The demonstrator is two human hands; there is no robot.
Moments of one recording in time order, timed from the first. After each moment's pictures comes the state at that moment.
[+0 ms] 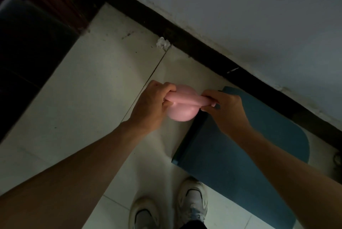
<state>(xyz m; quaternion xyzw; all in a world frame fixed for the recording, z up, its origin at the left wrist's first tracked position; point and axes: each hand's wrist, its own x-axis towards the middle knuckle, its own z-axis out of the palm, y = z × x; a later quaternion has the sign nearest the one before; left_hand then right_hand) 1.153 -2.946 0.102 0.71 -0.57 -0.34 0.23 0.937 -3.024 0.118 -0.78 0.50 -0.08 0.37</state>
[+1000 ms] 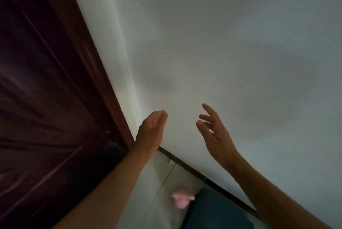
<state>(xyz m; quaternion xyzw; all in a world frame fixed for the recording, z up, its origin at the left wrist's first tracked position) 1.210 -2.995 0.742 0.71 -0.33 -0.38 0.49 1.024 -3.061 0.749 -0.70 0.45 -0.28 0.47</state>
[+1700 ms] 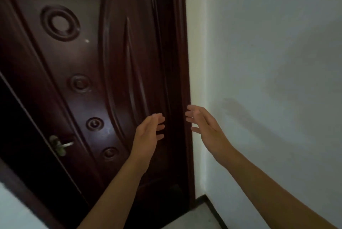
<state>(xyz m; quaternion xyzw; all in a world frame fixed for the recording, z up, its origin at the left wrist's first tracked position) 1.151 -2.775 1.148 0.68 -0.20 -0.08 0.70 1.052 -2.924 1.150 -0.74 0.08 -0.27 0.61</state>
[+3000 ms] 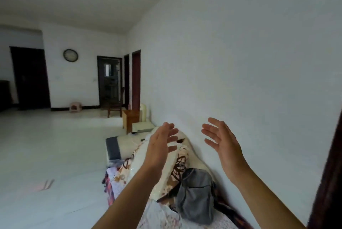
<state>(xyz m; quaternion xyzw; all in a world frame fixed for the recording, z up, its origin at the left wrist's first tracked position) 0.703 -2.096 1.234 0.62 0.21 0.46 0.60 0.847 -2.208 1.246 -0.54 -0.42 0.16 0.71</state>
